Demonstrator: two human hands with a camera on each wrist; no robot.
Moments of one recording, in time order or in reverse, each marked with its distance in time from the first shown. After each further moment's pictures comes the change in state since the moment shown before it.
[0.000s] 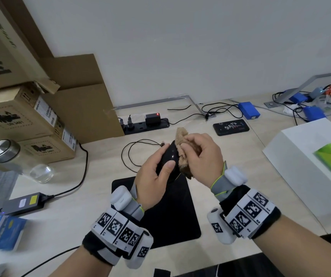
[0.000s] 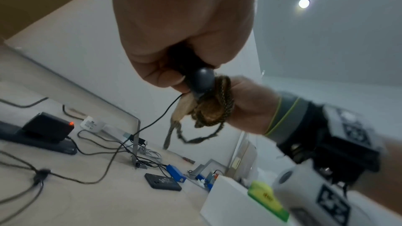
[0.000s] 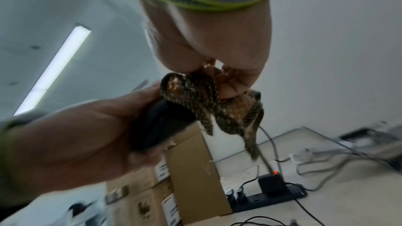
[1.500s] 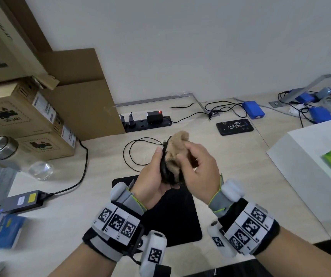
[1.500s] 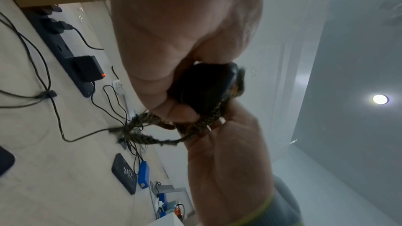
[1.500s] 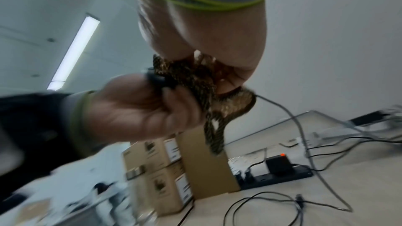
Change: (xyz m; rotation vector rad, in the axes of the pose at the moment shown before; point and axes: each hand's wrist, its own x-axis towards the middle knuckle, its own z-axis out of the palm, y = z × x) left_hand 0.020 0.022 -0.001 -0.800 -0.048 -0.727; right_hand -0.019 0.004 0.018 0.100 -0.040 -0.094
